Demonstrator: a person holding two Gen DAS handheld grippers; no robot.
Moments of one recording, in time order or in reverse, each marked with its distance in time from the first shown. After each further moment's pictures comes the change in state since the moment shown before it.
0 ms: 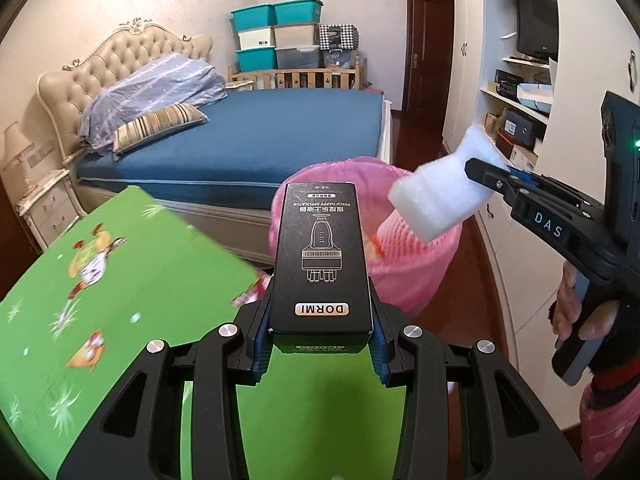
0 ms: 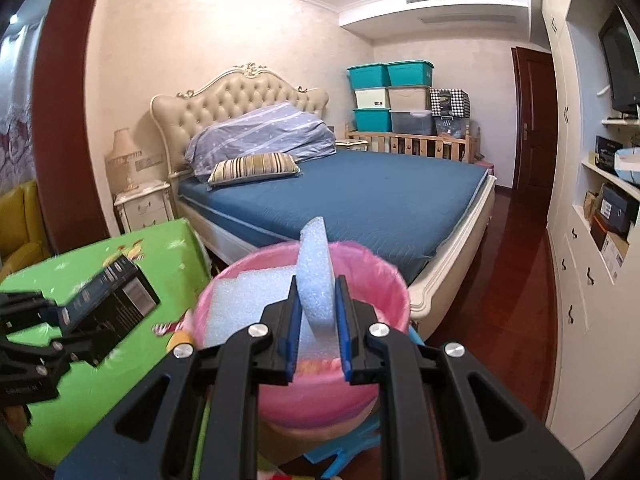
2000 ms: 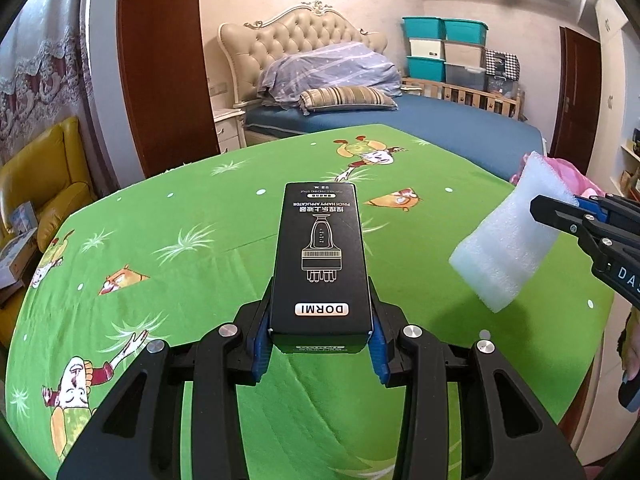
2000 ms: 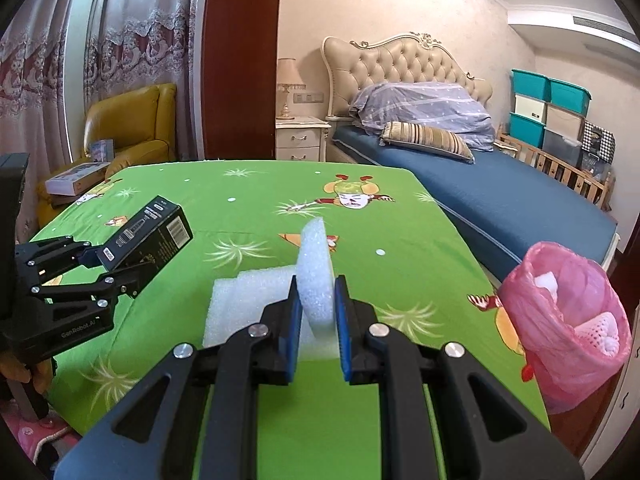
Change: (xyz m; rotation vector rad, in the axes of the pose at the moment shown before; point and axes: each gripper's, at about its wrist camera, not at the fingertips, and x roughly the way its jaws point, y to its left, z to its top) left arm -0.166 0.177 -0.181 -0.301 -0.041 0.501; right arm -0.049 0.280 -0.073 -0.352 0.147 0.423
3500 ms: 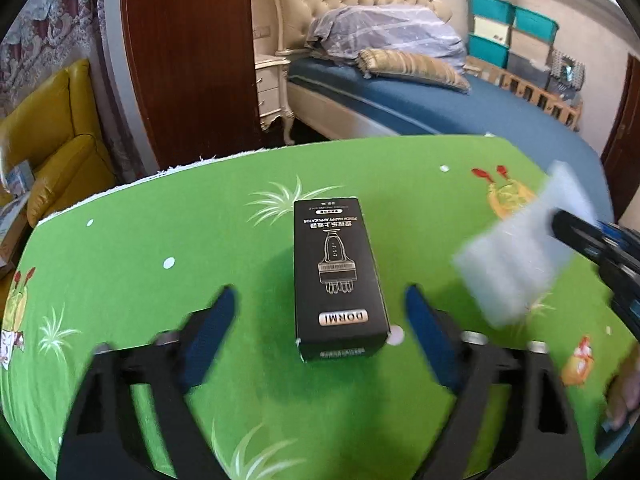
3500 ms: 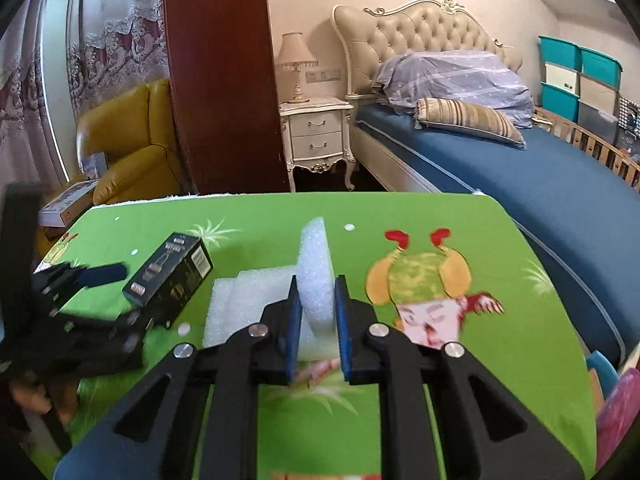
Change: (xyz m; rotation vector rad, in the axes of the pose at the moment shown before) left arm 0.204 0.120 0.125 -0.167 0.209 0.085; right arm 0.262 0.020 0.146 0.050 0.092 0.092
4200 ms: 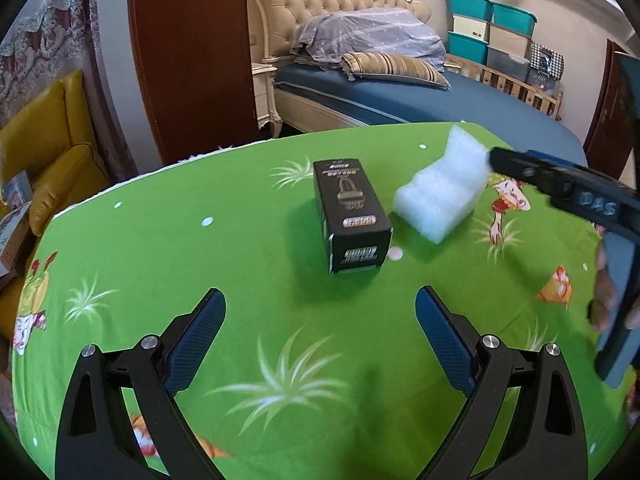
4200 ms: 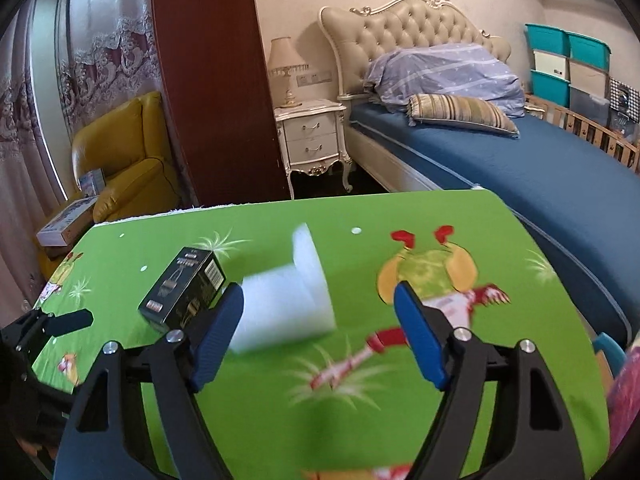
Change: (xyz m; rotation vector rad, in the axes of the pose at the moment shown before) left arm -0.053 0.027 -0.042 0.056 -0.039 -0.059; right arm 0.005 0.007 0.012 0.062 0.010 0.015
